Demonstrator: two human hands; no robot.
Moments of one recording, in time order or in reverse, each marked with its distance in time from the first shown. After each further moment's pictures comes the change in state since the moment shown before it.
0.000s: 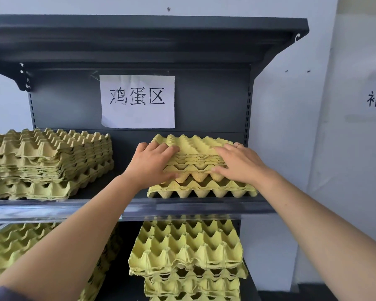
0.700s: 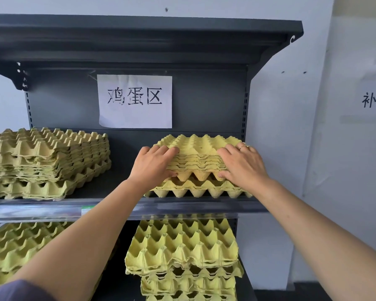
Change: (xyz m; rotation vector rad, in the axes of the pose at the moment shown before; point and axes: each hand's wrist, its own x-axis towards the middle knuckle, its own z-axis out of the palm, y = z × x) left_hand 0.004 0.018 0.010 0.043 0.077 -0.043; right_hand -0.018 0.001 0.008 -0.161 0.211 0.014
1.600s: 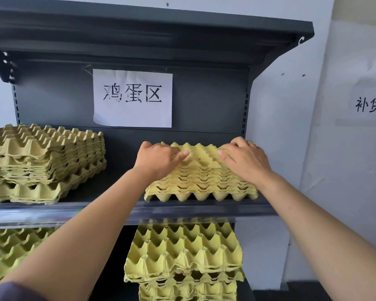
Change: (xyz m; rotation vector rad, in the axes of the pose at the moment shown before) left_hand 0.023 -0.012 -0.005 -0.192 -0.160 -0.082; right_hand 0.025 0.004 0.002 0.230 -0.102 0.236
